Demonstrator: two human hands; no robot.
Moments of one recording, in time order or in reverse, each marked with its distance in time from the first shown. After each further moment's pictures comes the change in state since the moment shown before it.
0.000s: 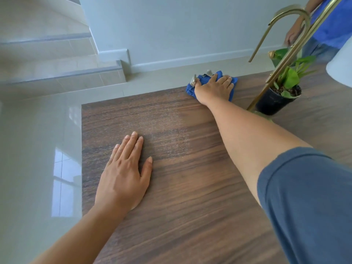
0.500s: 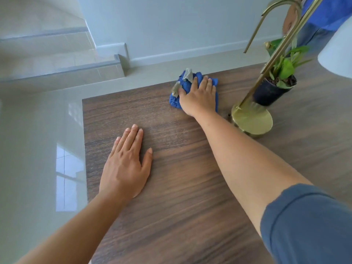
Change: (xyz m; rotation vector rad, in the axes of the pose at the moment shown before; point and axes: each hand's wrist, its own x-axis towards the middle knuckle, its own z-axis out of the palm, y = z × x) left_hand -0.001 0.001 -0.003 0.015 -0.011 0.001; right_hand -0.072 -0.008 0.011 0.051 -0.004 -0.220
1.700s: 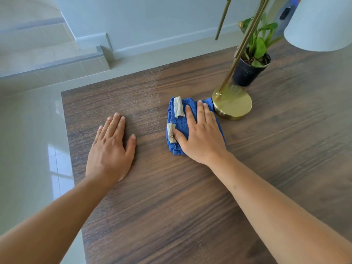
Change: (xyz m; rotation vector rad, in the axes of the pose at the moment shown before) left_hand 0.003 0.001 0.001 0.067 -0.007 0.003; right_hand -0.174 0.071 -0.008 -0.076 -0.063 -0.207
